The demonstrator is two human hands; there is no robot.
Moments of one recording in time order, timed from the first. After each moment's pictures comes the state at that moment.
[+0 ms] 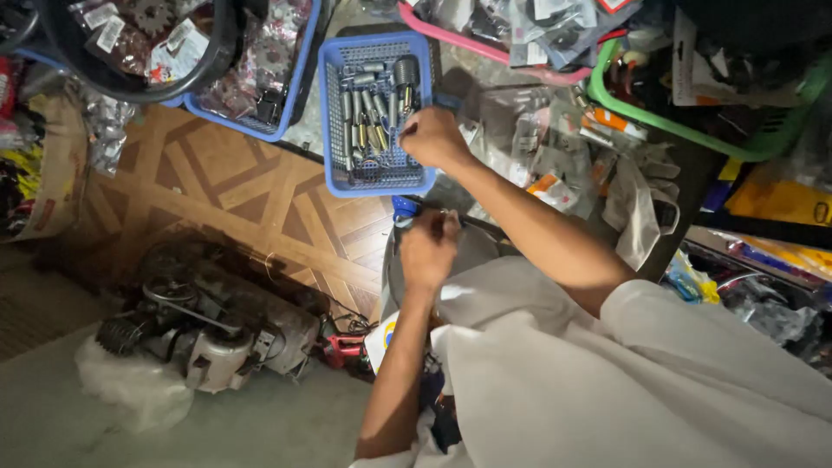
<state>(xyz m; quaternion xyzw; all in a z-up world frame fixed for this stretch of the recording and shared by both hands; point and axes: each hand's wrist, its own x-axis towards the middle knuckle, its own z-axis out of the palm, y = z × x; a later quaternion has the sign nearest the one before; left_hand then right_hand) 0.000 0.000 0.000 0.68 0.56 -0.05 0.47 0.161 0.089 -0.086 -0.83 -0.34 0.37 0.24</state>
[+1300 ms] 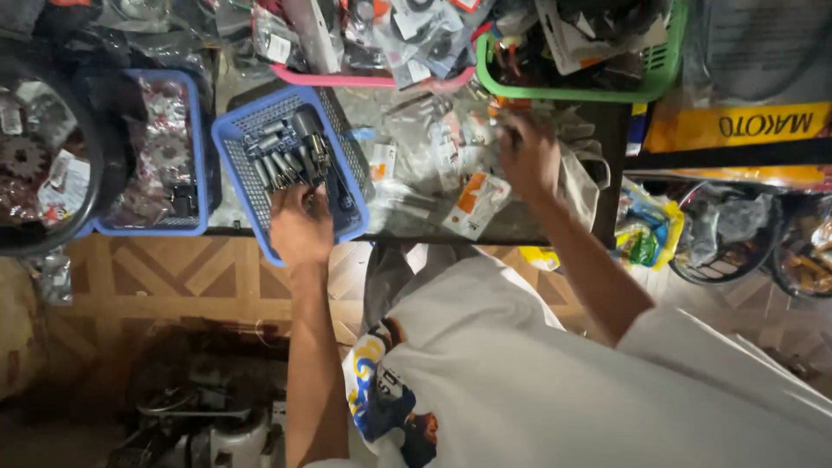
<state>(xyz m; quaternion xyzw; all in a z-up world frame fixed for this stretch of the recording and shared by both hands) 0.026 0.138 -0.053 0.86 0.47 0.06 0.21 0.263 -0.139 -0.066 -0.89 -0.31 -0.13 0.31</state>
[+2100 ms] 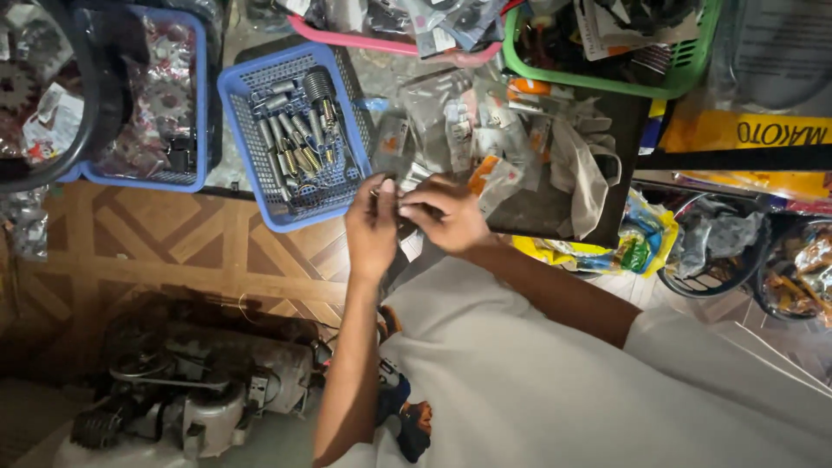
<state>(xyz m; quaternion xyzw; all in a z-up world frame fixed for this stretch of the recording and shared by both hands) 0.030 0.034 -0.003 0.69 0.38 0.20 0.58 0.131 -0.072 -0.039 -0.66 -0.44 0.06 0.61</state>
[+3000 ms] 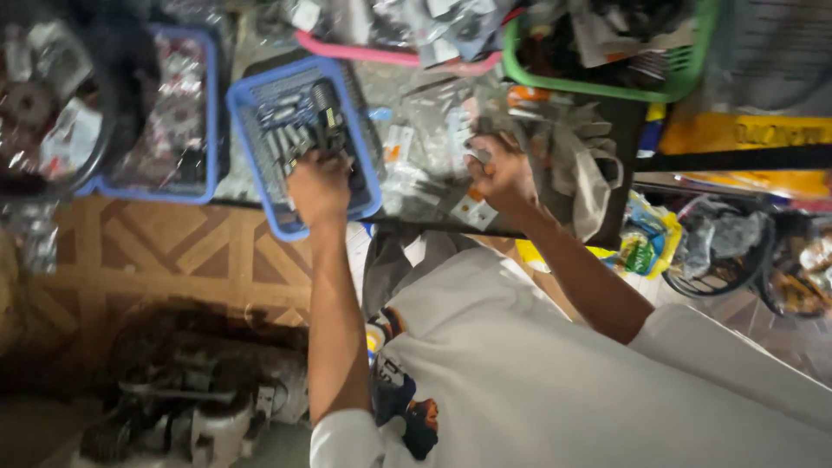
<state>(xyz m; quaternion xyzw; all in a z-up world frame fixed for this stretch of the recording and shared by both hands) 0.054 0.154 -0.082 0.79 0.55 -0.03 0.27 0.219 -0.116 -0.112 -0.84 -0.38 -0.04 0.38</state>
